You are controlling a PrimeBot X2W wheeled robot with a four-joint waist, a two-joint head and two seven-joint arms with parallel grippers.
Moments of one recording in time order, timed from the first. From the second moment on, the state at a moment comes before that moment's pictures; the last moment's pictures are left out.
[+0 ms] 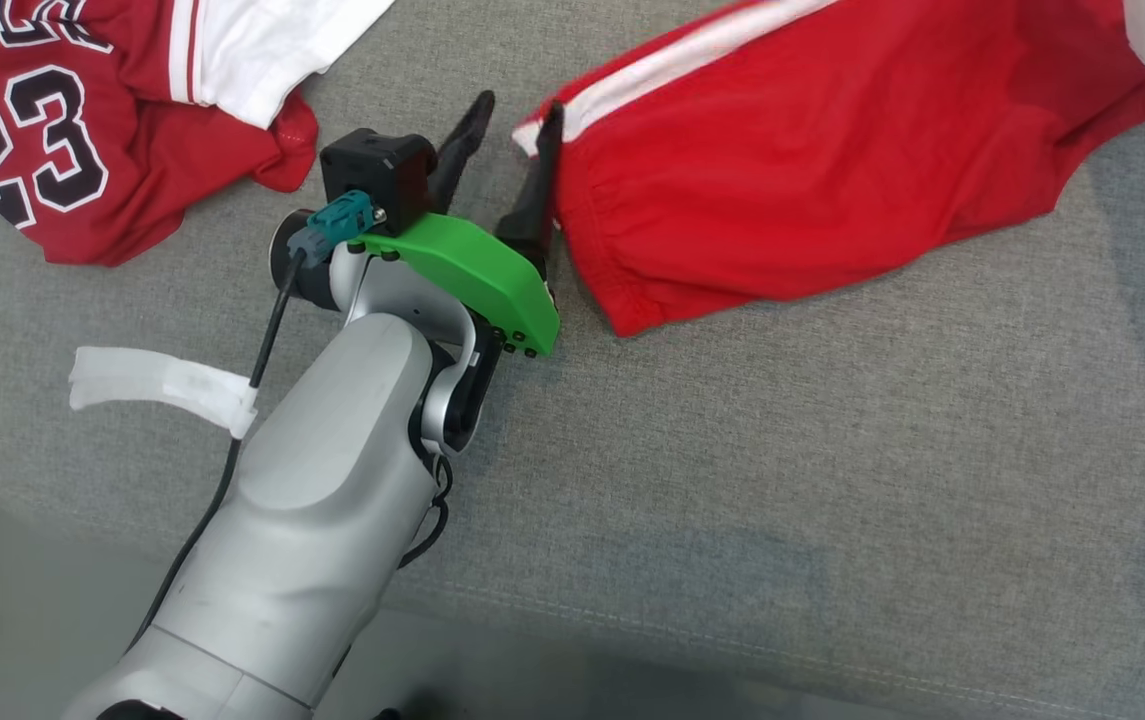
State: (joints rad) left arm -0.83 0.05 -0.63 0.56 -0.68 0.05 -0.16; right arm -1.38 -0.63 0.90 0.77 0.56 0.13 0.13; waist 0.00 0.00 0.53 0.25
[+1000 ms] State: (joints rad) left arm -0.33 0.07 -0.34 0.13 -0.48 0.07 -0.26; right arm -1.12 -0.45 0.61 1.12 0.74 0.13 -0.07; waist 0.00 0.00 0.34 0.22
